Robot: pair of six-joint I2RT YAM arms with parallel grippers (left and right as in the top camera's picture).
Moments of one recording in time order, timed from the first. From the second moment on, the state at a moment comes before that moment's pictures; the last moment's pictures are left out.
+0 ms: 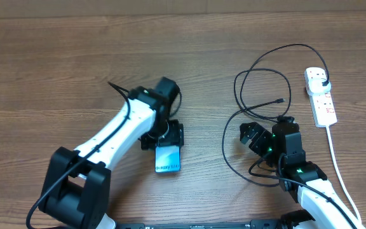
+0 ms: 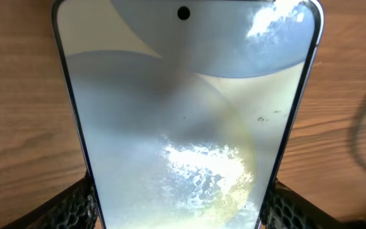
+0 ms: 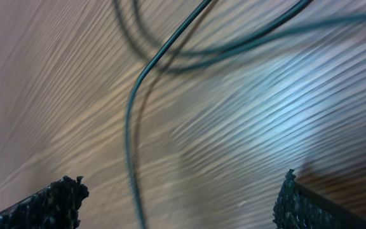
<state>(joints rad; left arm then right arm) -0.48 1.75 1.22 -1.08 0.21 -0.54 0.22 1.06 0.37 -0.14 -0.08 0.83</state>
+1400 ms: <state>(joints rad) -0.18 1.75 1.34 -1.06 0.62 -0.58 0.90 1.24 0.37 0.58 0.10 0.99</state>
